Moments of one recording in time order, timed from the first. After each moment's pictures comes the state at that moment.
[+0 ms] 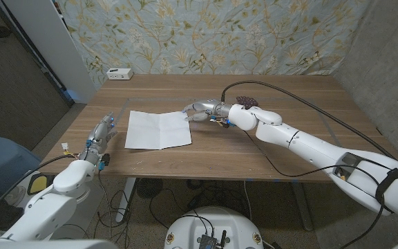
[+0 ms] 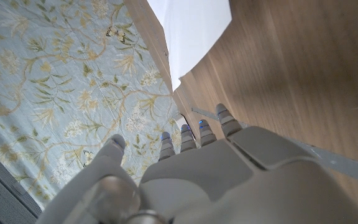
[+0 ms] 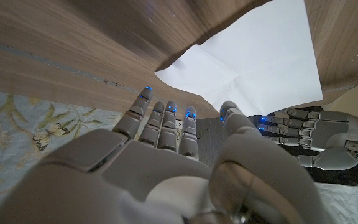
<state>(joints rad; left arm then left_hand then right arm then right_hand) 1.47 0.71 -0.06 -1.80 -0.57 -0.09 0.26 0.11 0.08 0.41 0.06 0.19 -0.06 -0.11 0.19 0.17 -0.05 0.03 0.21 0.18 -0.07 0.11 0.19 0.18 0.00 0.18 0.24 0.20 -0.41 -0.48 -0.96 -1.40 -0.51 0.15 0.17 0.48 0.19 0.47 -0.09 0.18 0.30 -0.01 0.21 0.18 0.28 0.09 0.24 0.20 0.19 0.02 0.24 0.21 0.31 0.06 0.21 0.17</state>
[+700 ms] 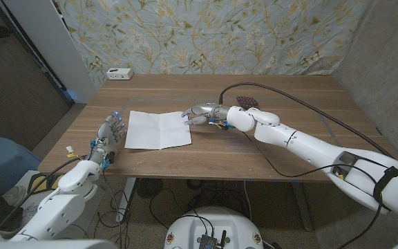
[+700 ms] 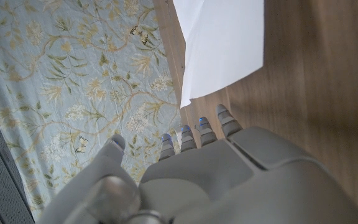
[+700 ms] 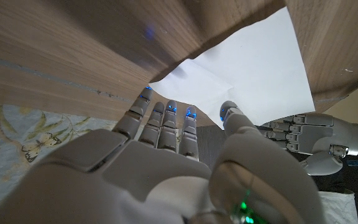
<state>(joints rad) 1.40 0.65 -0.01 -1.70 -0.74 -0.18 0.12 0.11 0.08 0.41 0.06 0.19 -0.07 -0.10 0.19 0.17 -0.05 0.04 0.21 0.18 -0.03 0.12 0.20 0.18 0.01 0.18 0.24 0.20 -0.40 -0.47 -0.98 -1.37 -0.51 0.16 0.20 0.48 0.19 0.47 -0.08 0.18 0.31 -0.01 0.20 0.18 0.29 0.09 0.24 0.20 0.19 0.02 0.24 0.22 0.31 0.06 0.21 0.17</state>
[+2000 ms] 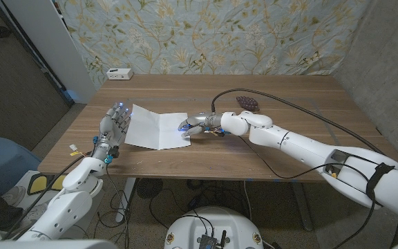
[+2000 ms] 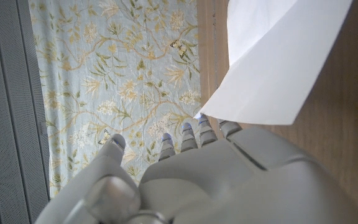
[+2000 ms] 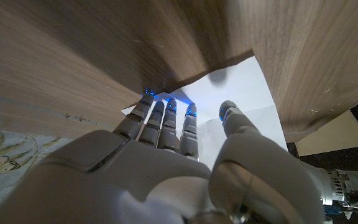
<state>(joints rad) 1.36 0.63 0.02 -1.69 -0.92 -0.30 -0.05 0.11 0.08 0.41 0.05 0.19 -0.04 -0.09 0.19 0.17 -0.01 0.06 0.21 0.18 0.04 0.09 0.20 0.18 0.05 0.11 0.26 0.20 -0.36 -0.42 -1.06 -1.30 -0.54 0.19 0.28 0.49 0.19 0.48 -0.07 0.18 0.33 0.00 0.20 0.18 0.31 0.09 0.24 0.20 0.20 0.02 0.24 0.22 0.32 0.05 0.20 0.17</state>
